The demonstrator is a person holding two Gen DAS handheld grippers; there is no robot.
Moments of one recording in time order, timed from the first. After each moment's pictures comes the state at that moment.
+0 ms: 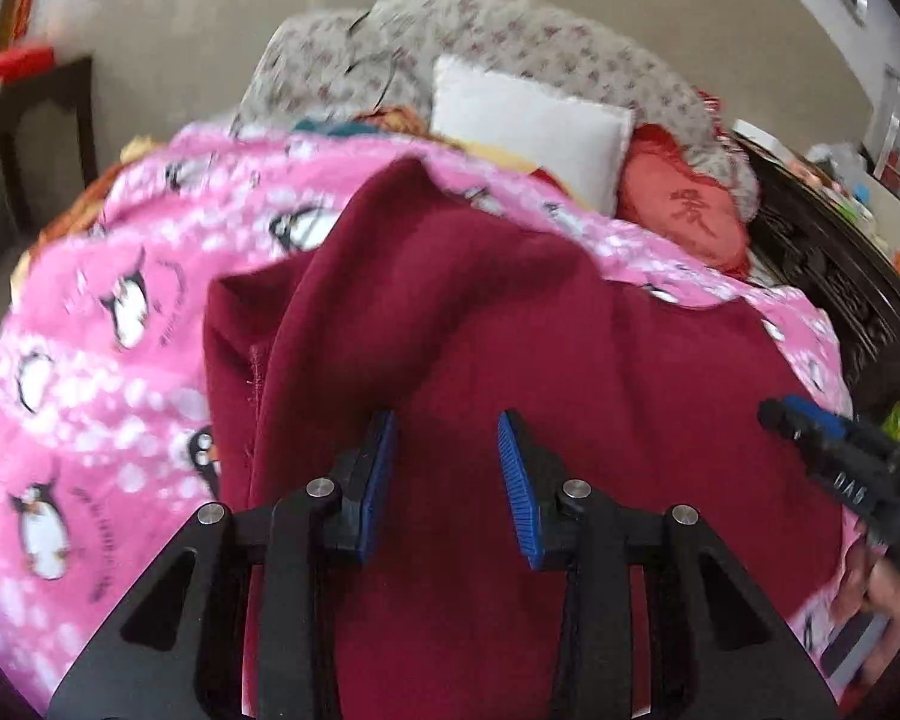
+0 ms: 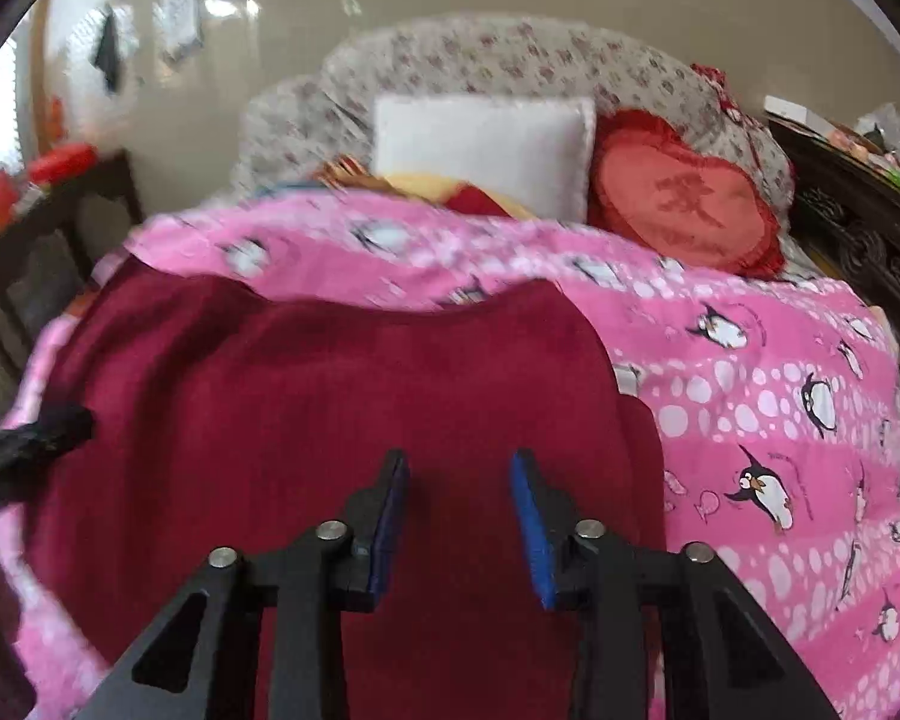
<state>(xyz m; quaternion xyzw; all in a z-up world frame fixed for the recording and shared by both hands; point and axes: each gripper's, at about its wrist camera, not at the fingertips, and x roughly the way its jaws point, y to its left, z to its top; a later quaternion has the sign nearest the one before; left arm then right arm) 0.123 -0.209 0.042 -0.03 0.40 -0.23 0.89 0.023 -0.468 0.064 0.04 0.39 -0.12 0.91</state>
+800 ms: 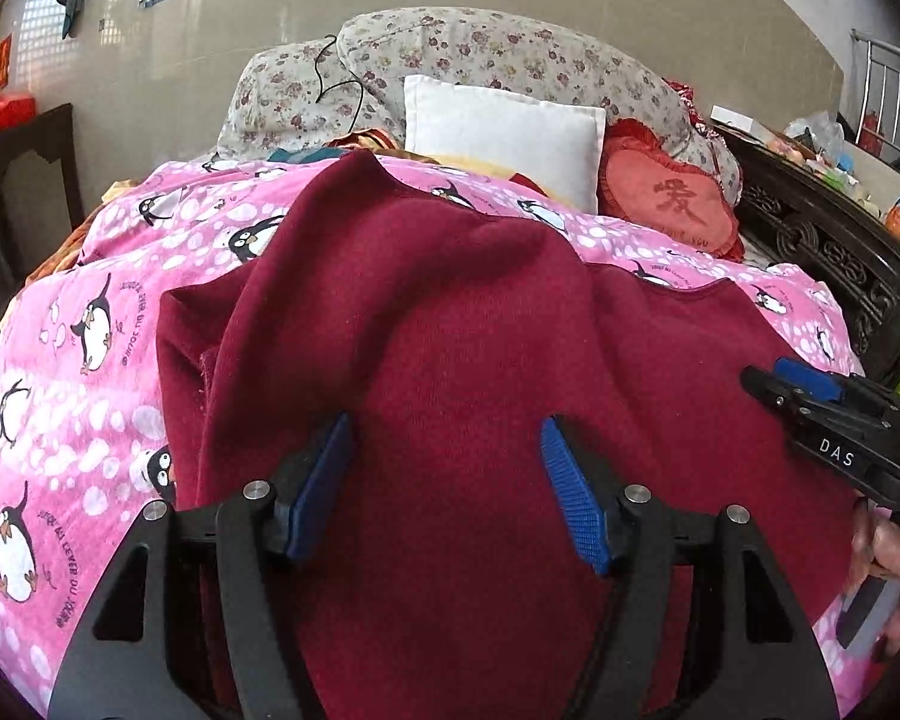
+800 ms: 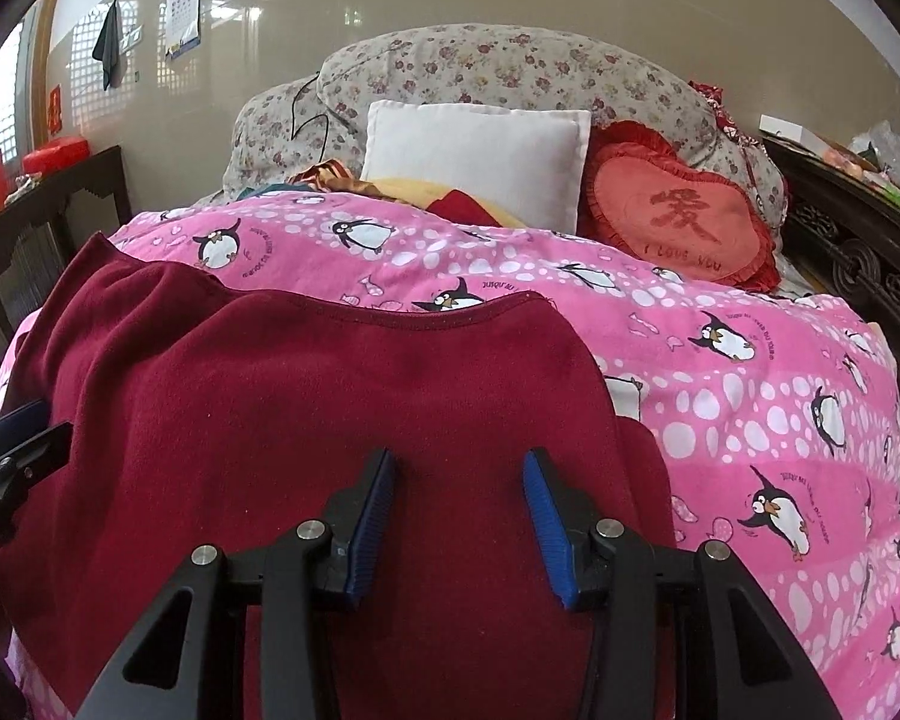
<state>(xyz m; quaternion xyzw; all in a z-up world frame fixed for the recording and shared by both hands) 0.103 -0.226 0.030 0.01 0.35 -0.25 0.90 0.028 -0.471 0.050 0.02 0.36 -0.12 0.92</state>
